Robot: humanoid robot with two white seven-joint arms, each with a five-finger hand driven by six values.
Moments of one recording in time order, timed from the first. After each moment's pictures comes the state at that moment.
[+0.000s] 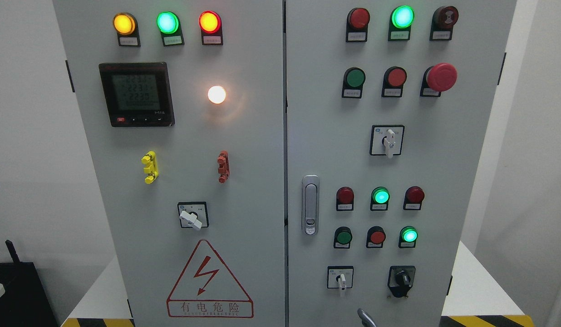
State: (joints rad) left arm 0.11 -0.05 0.00 0.00 0.11 -0.11 -0.07; right arm 0.08 0.00 0.27 -1.74 0.13 -0.29 -0.18
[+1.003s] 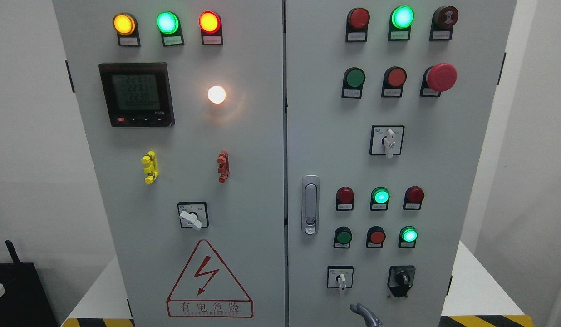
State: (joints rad) left arm 0.11 -0.05 0.00 0.00 0.11 -0.11 -0.07; right arm 0.05 0.01 0.27 -1.75 0.68 -0.38 -0.41
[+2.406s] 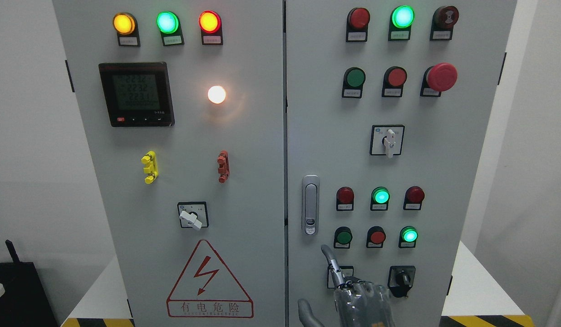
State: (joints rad) left arm 0.11 -0.05 0.00 0.00 0.11 -0.11 -0.07; right arm -0.19 0.08 0.31 -1.74 1.31 0.03 -0.32
